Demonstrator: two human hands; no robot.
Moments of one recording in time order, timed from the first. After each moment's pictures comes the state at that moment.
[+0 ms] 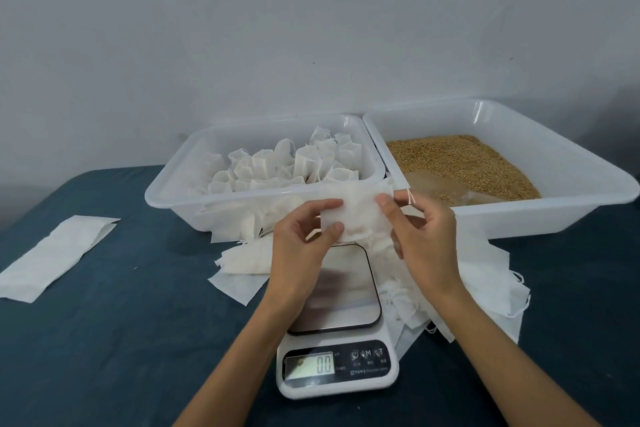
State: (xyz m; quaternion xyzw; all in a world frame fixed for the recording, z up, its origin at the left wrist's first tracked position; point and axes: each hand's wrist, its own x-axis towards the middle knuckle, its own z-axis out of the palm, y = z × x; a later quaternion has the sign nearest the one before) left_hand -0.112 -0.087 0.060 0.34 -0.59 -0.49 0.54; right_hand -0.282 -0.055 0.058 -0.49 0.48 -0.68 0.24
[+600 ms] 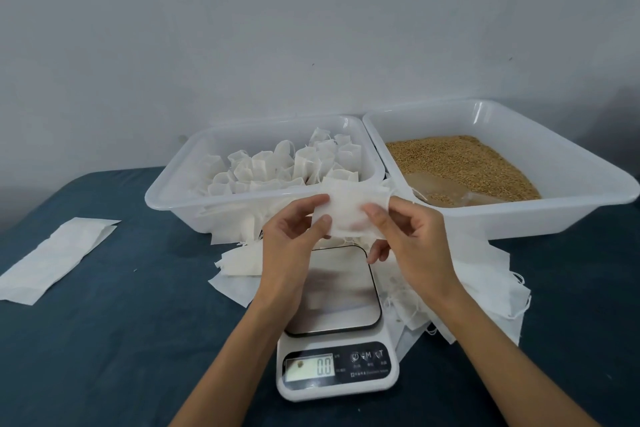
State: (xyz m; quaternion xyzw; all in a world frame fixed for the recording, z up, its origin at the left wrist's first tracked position) left_hand -0.107 -0.092 0.062 0.37 -0.53 -0.52 0.56; right_hand -0.279 -0.056 0.053 -0.54 0.43 -0.65 0.31
